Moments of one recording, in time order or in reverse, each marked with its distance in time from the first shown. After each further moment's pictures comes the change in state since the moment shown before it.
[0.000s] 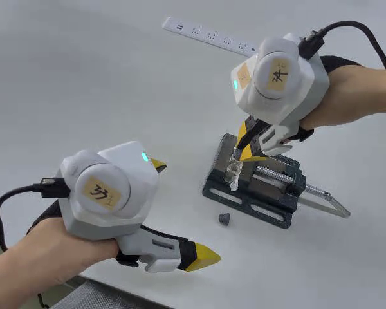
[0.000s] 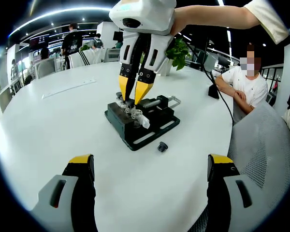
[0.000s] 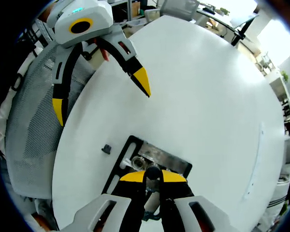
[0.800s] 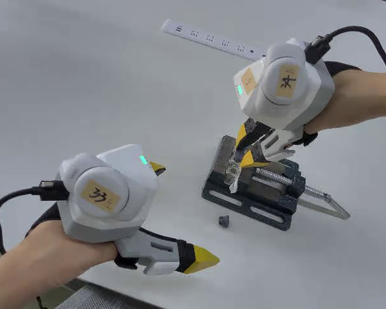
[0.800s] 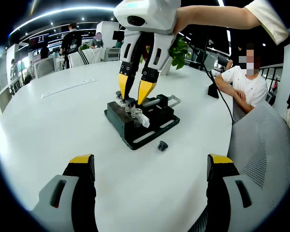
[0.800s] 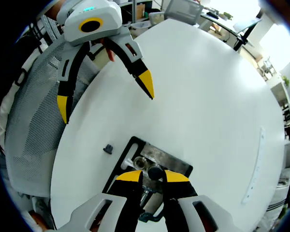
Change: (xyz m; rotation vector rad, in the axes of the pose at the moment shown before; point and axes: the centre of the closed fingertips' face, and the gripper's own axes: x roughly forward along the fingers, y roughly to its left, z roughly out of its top) left arm 0.001 0.000 -0.003 0.001 0.007 -0.006; right arm -0.001 0.002 0.002 -0.023 -0.028 0.000
